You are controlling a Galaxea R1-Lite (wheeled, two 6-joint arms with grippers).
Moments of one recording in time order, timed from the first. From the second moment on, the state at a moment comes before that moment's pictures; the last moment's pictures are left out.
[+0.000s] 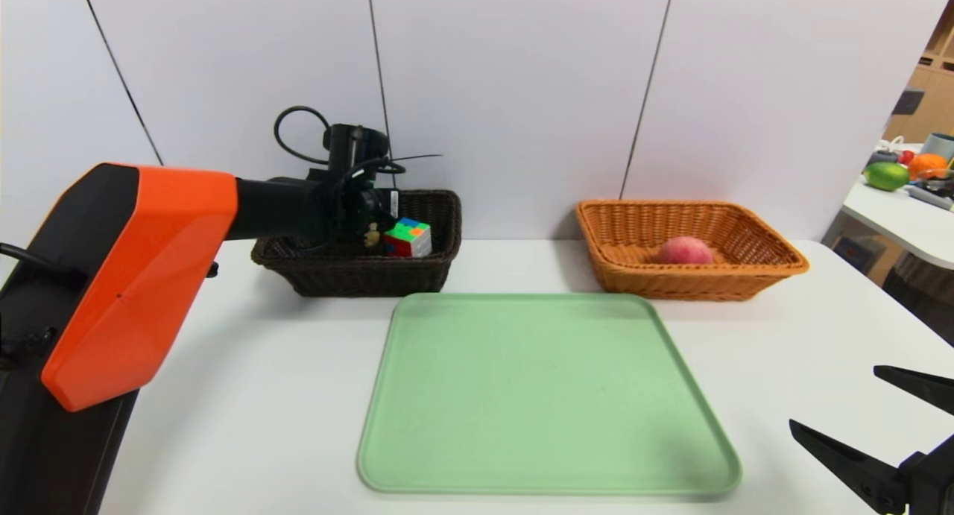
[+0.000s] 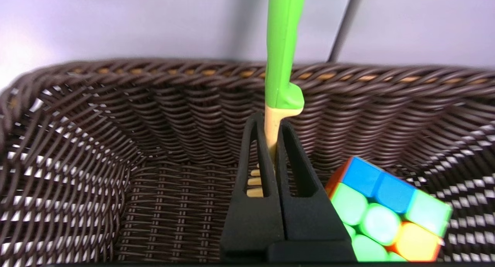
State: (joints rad) left arm -0.32 2.32 -1.90 -0.05 0.37 -0.13; right arm 0.35 0.91 -0.35 -0.18 -0.10 -0.17
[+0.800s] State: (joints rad) left arm -0.31 2.27 -1.78 -0.05 0.37 -0.15; right arm 0.36 0.92 -0.35 -0.18 -0.10 -0.18
